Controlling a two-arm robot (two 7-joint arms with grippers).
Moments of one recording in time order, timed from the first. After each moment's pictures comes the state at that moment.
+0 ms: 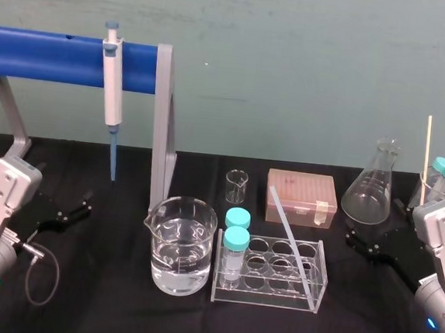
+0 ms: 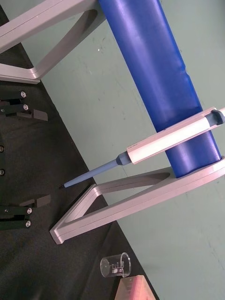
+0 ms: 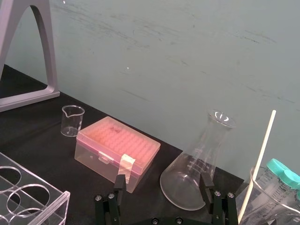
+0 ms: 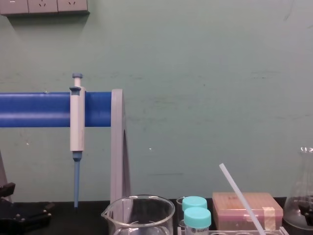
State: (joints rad) left arm -0.20 0.60 0.45 -1.41 -0.25 -0.12 0.03; right arm 0.20 0.60 -0.45 -1.41 0.25 -0.12 -0.03
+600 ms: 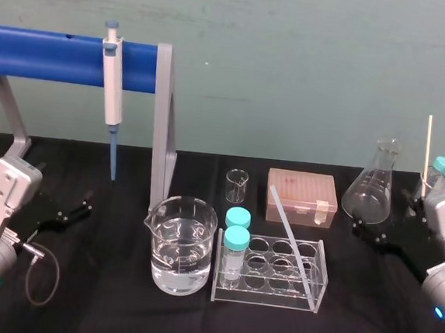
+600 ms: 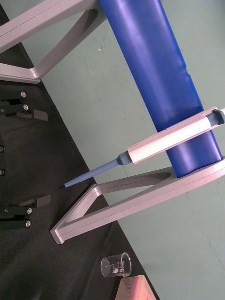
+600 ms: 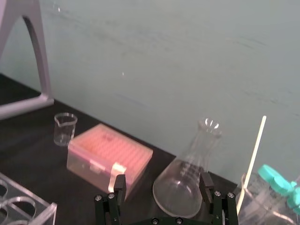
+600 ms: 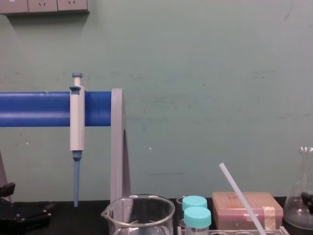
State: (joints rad) left arm -0.20 0.60 0.45 -1.41 -0.25 -0.12 0.03; right arm 0.21 0.60 -0.42 -1.41 0.26 -0.12 -0.01
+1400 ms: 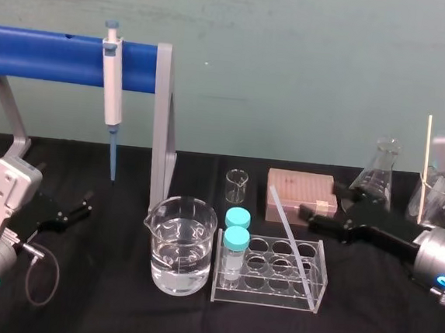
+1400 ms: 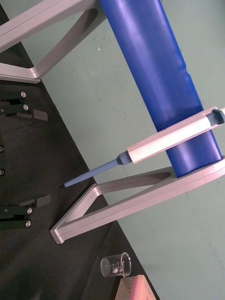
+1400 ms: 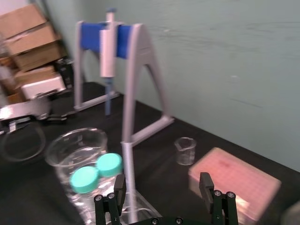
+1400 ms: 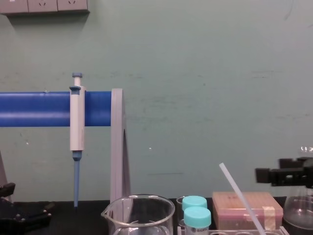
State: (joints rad) left arm -0.20 0.60 0.45 -1.41 -0.25 -0.12 0.03; right arm 0.30 0.66 -0.37 -1.54 0.63 0.21 0.52
